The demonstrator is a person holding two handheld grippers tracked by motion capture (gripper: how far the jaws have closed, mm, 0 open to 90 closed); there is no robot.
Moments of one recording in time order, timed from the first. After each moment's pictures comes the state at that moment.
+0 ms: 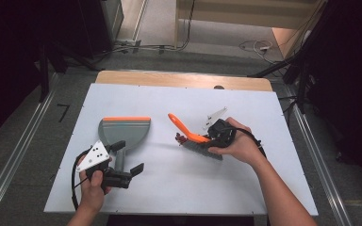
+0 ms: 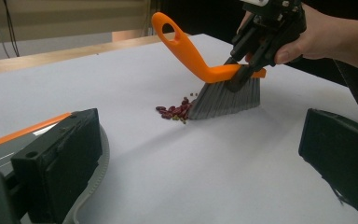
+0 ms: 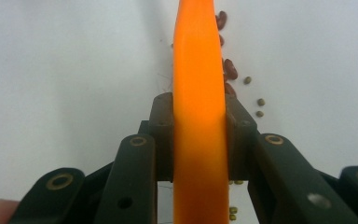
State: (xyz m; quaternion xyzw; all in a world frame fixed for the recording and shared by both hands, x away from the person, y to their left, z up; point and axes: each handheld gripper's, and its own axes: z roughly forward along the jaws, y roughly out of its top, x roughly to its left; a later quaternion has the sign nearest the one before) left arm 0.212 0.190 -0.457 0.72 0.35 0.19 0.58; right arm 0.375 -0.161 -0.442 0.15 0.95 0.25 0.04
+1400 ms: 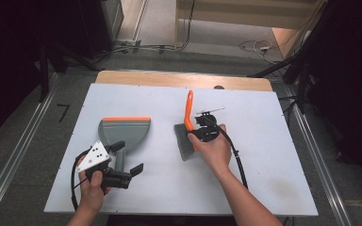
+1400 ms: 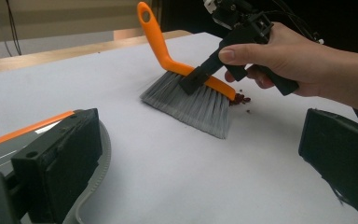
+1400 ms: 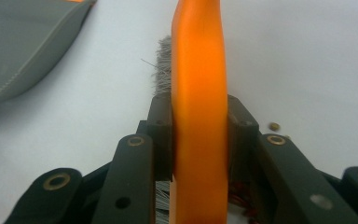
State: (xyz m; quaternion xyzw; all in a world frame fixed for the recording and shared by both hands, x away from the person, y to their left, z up) left arm 0.211 0.190 -0.456 0.72 0.35 0.19 0.57; right arm 0.382 -0.118 -0.466 0.53 0.79 0.31 0.02
